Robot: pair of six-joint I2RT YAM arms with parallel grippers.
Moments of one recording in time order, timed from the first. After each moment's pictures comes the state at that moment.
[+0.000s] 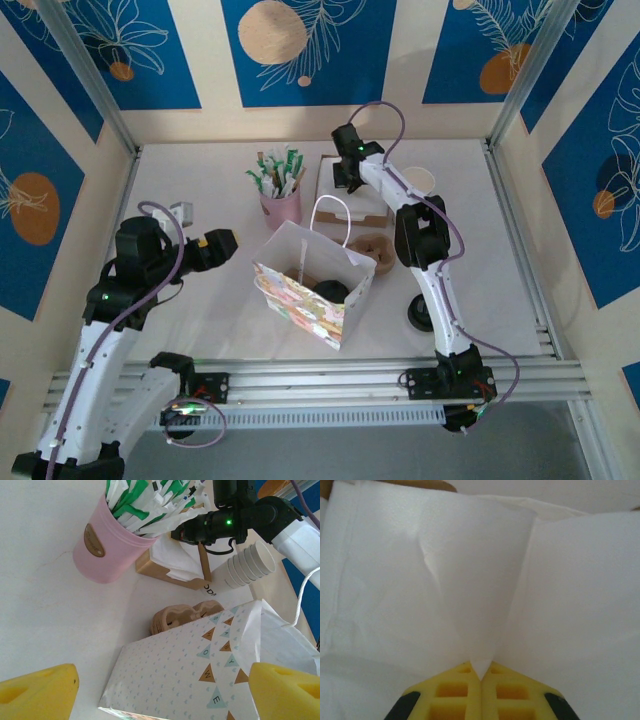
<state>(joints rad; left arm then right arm) -0.20 0.73 0.93 -0.72 0.41 -0.53 0.40 2.49 2.30 -0.88 0.19 0.29</state>
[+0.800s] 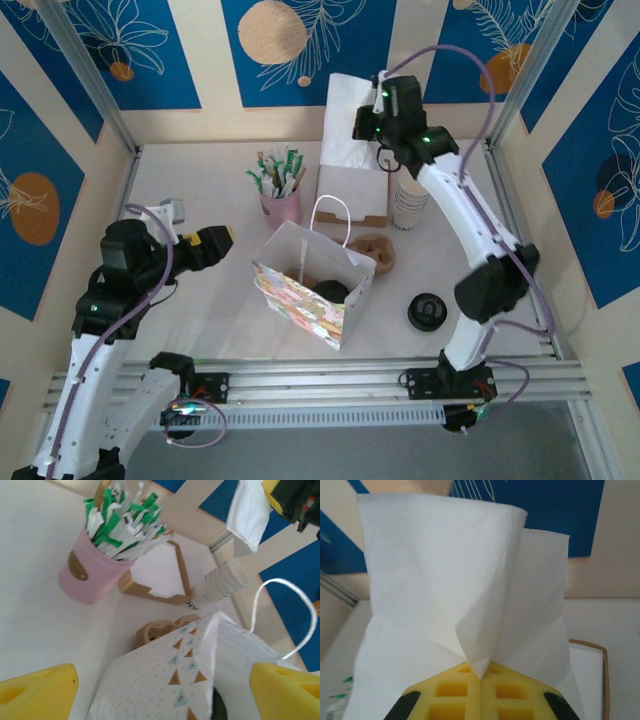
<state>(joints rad) -0.20 0.67 0.97 -0.69 0.43 -0.55 0.41 1.70 1.89 -0.60 0.05 0.34</state>
